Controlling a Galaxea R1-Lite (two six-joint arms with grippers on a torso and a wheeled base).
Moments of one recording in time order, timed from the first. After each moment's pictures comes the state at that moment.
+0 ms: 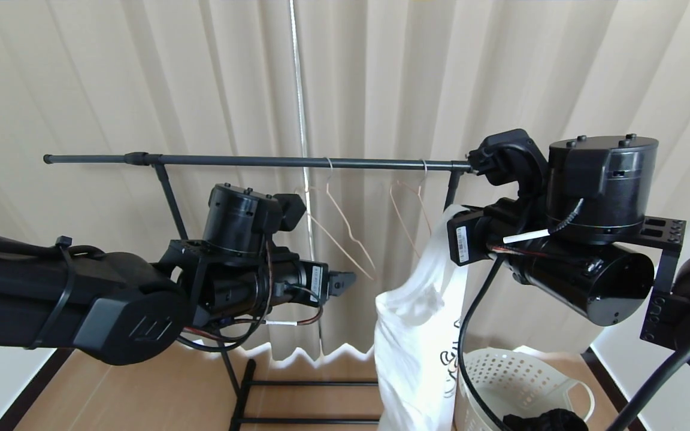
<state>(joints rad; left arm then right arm) -0.61 1.83 -0.99 -0.32 0.00 -0.21 0.70 1.67 -0.96 -0.45 -0.51 0.00</state>
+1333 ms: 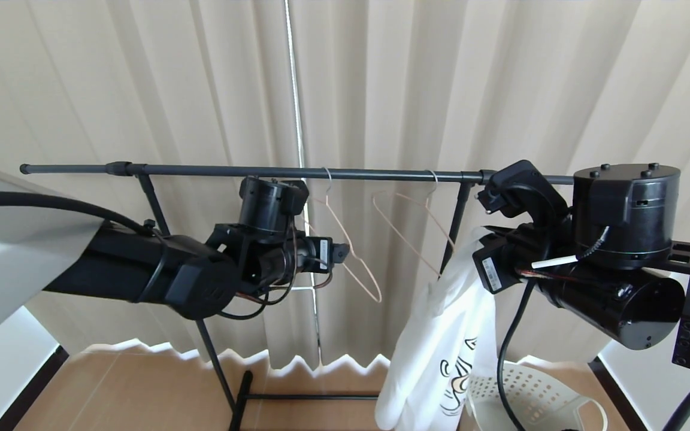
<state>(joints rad) -0.56 2.02 -1.21 -0.34 0.16 -0.22 0.64 1.62 -0.83 -0.45 -0.51 -0.20</state>
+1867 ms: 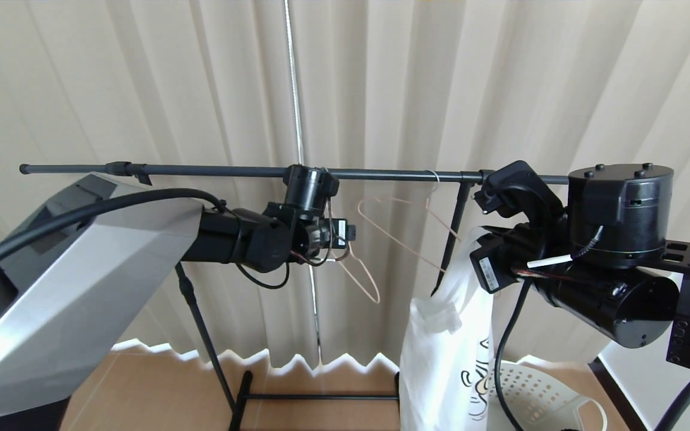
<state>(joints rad) -0.54 2.30 -1.67 -0.12 0.29 -0.22 0.64 1.63 -0.84 -0.45 -0.50 -0.20</state>
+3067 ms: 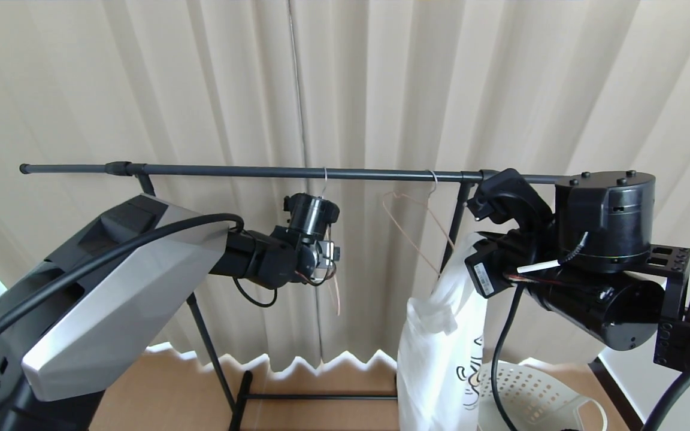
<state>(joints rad) -0.52 2.38 -1.63 -0.13 0.47 -0.21 0.64 1.65 -0.84 -0.45 -0.50 -0.20</state>
